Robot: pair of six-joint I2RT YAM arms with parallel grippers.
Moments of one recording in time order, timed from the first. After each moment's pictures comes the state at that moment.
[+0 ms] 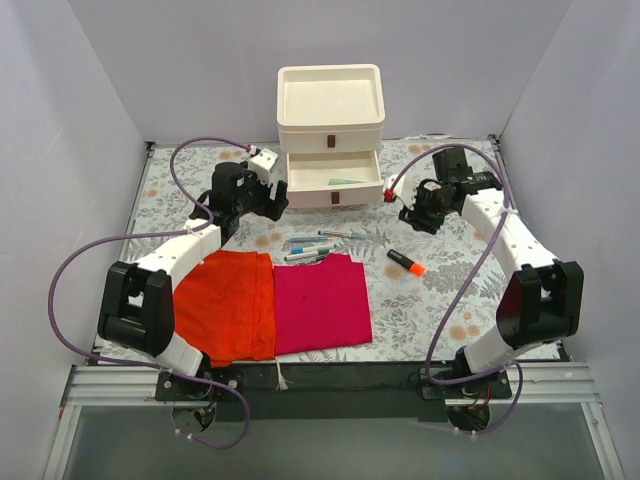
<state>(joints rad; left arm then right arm) -0.30 1.52 1.00 0.10 0.27 0.13 0.22 1.53 1.34 -0.84 -0.36 -1.06</state>
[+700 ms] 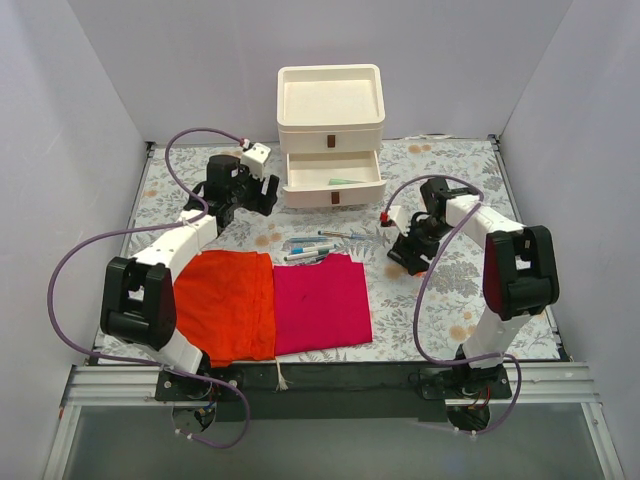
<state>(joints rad) -0.25 1.57 1.11 -0.04 0.22 0.18 0.20 1.76 1.20 -0.91 -0.41 -0.95</state>
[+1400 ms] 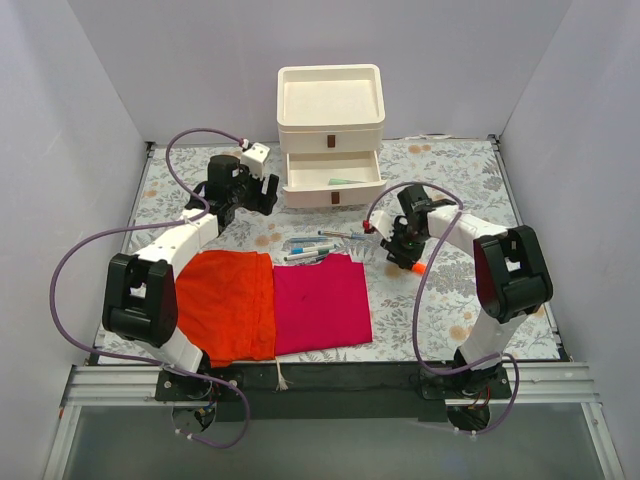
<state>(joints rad) -0.25 1.59 1.12 -0.03 0.21 0.16 0.34 1.76 1.10 -0.66 -0.23 -0.83</state>
